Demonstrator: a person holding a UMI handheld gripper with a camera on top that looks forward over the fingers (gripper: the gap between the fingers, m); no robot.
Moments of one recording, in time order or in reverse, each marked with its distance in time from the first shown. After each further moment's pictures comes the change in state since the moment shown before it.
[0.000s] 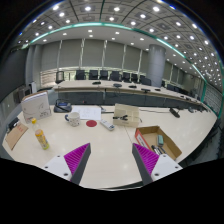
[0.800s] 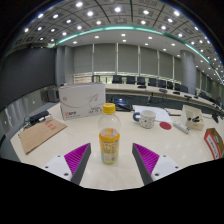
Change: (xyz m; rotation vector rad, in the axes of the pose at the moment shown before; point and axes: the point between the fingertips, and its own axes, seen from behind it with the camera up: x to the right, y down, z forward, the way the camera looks) arm -0.400 0.058 0.109 0.100 -0.356 -0.066
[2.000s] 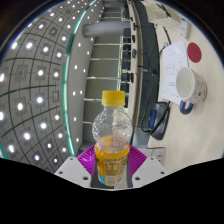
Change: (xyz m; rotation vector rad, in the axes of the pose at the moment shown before) arm 0.027 -0.259 0.211 0.324 -0.439 1.436
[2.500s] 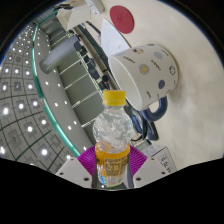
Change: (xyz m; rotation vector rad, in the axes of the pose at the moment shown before) arm 0.109 -0.078 0.050 0.092 0.007 0.597
